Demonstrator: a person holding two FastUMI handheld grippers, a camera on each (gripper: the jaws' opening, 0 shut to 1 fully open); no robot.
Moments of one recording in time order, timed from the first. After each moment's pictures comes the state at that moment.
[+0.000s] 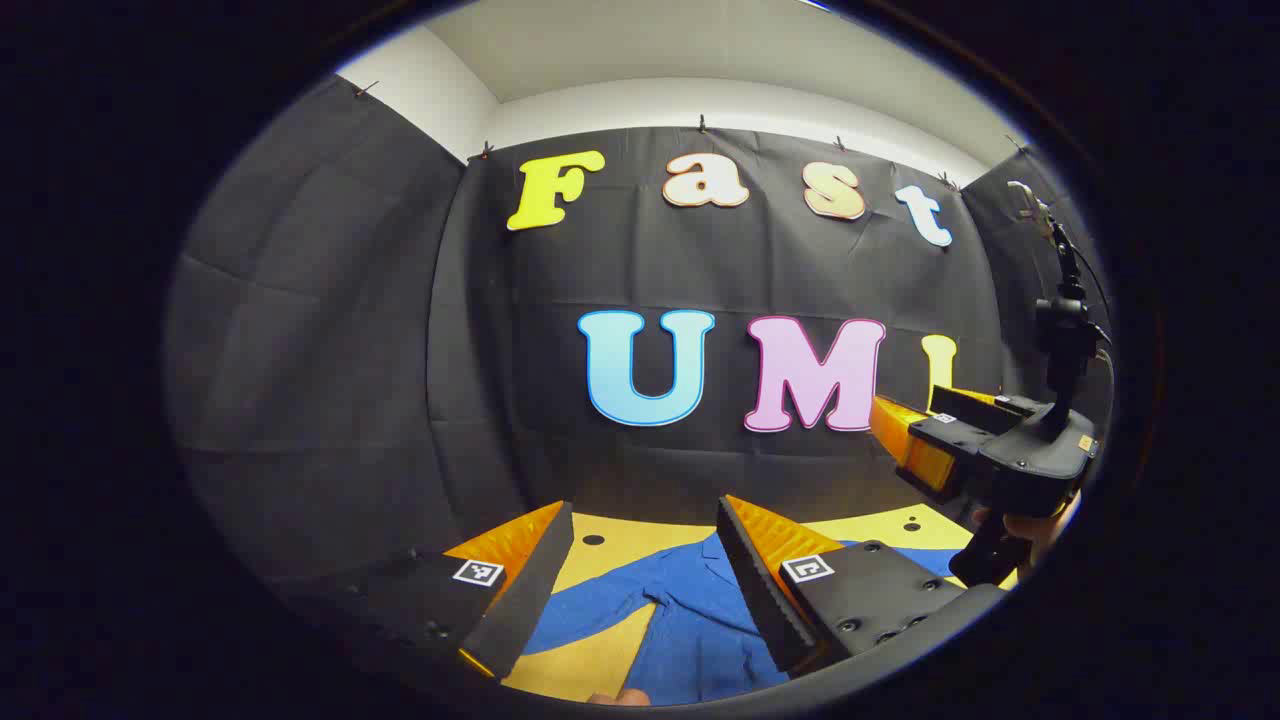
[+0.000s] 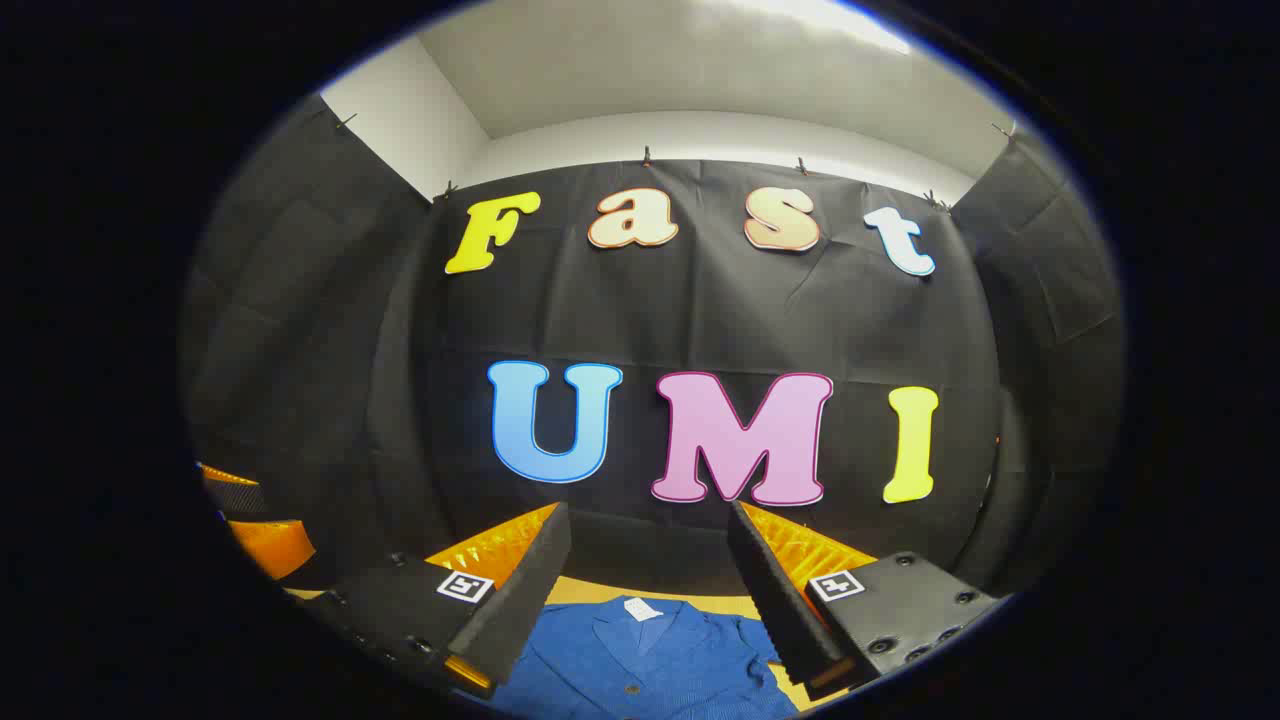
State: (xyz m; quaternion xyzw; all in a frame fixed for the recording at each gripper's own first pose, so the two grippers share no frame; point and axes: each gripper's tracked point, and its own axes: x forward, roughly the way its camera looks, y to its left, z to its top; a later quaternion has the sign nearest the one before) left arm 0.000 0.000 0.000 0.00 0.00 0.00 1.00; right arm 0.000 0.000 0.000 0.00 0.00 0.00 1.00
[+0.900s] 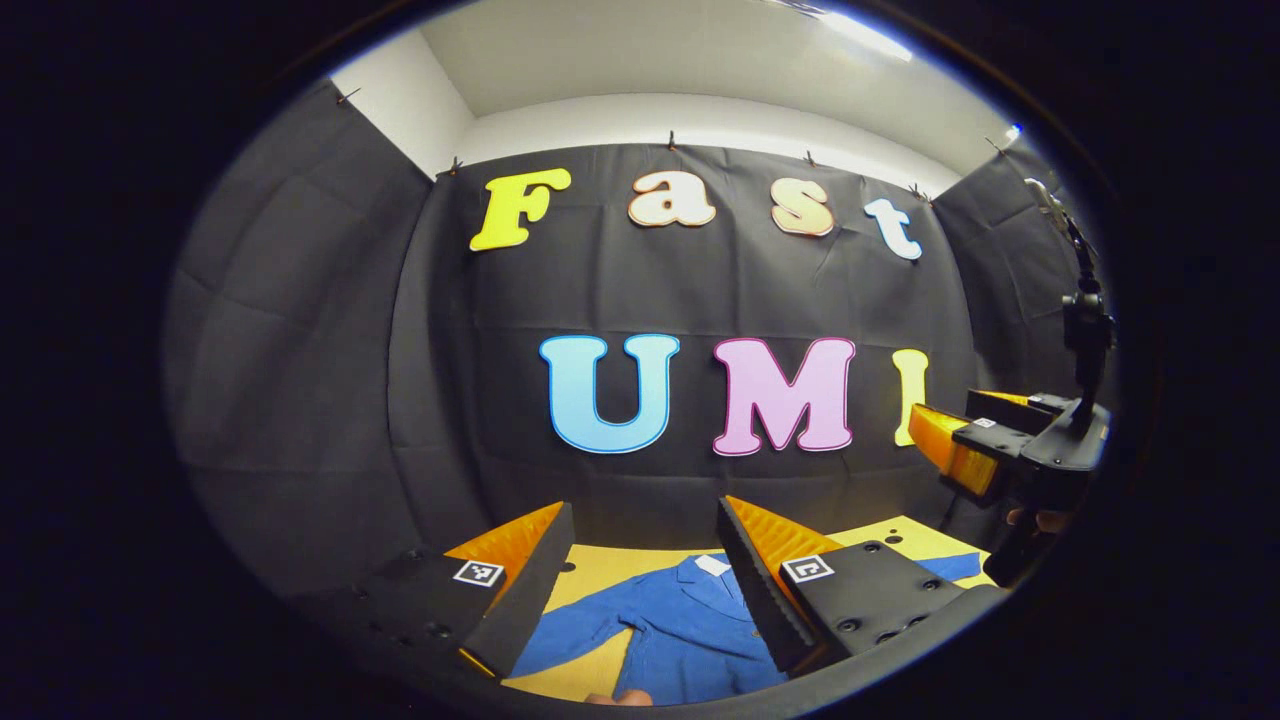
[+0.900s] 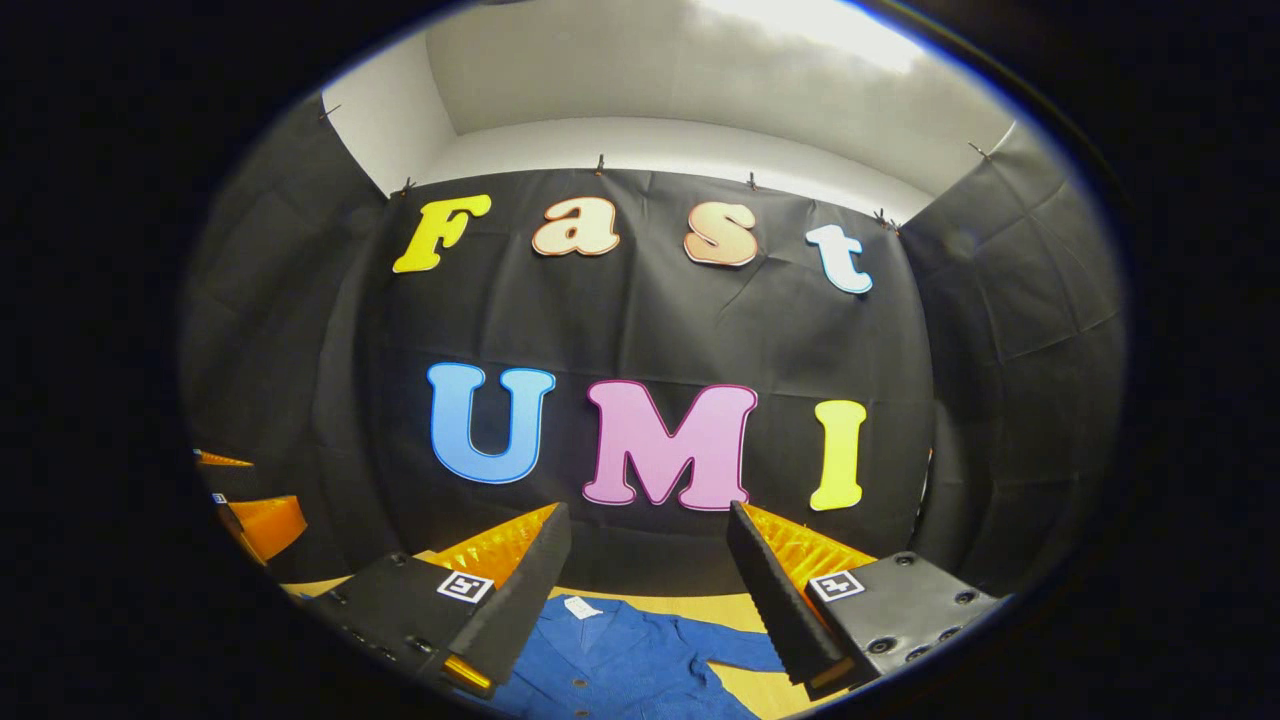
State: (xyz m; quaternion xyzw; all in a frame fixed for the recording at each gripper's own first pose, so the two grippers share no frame) left arm 0.027 -0.015 0.019 0.01 -0.04 -0.04 1.00; right arm -0.032 -0.057 0.020 -0.02 -0.02 -0.09 1.00
